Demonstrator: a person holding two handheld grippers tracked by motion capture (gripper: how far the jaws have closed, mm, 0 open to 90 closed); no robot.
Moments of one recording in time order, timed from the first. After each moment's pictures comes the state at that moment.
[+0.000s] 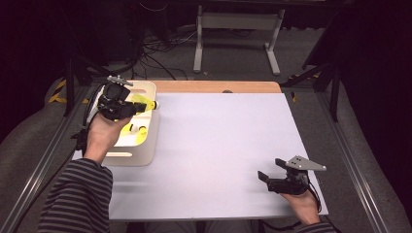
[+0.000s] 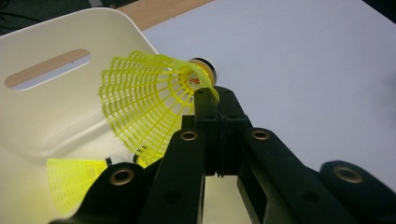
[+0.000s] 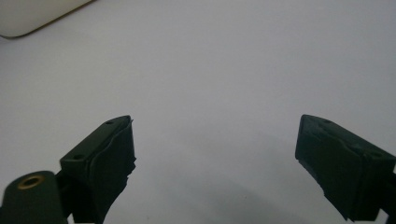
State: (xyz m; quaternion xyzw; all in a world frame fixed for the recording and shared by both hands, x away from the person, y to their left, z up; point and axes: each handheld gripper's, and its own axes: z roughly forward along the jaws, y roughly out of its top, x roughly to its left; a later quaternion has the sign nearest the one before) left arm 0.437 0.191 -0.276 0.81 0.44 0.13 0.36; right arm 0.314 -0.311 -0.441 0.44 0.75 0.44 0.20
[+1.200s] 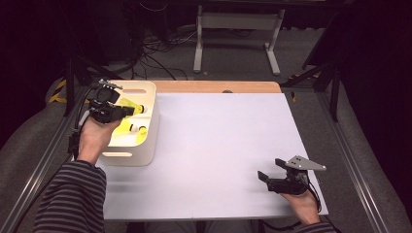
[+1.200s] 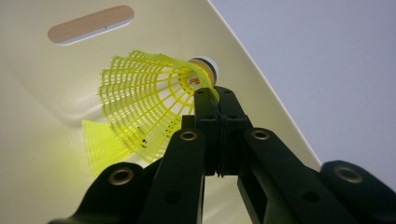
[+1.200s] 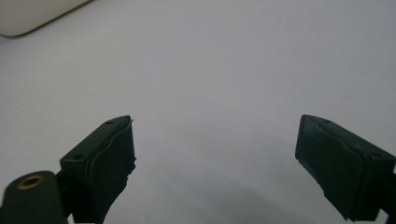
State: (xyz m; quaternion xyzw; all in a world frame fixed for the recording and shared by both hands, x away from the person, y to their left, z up) left arm 0.445 0.216 -0.298 0.80 0.49 0.13 0.33; right arm 0.315 -0.311 -0.441 0.44 0.76 0.44 0.20
